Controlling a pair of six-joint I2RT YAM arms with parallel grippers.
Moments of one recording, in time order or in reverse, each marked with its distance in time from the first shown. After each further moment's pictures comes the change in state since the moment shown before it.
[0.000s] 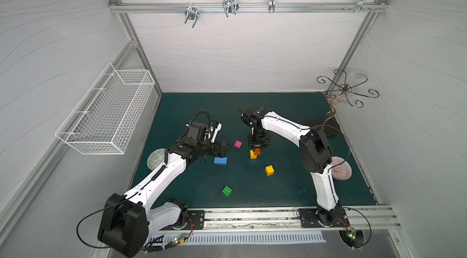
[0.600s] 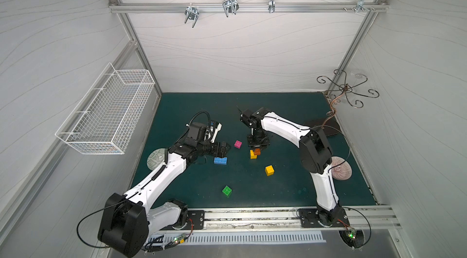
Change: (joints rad) left arm 0.000 0.003 0.000 -0.003 -0.002 0.001; right arm 0.013 -0.003 -0.015 0.014 0.015 0.000
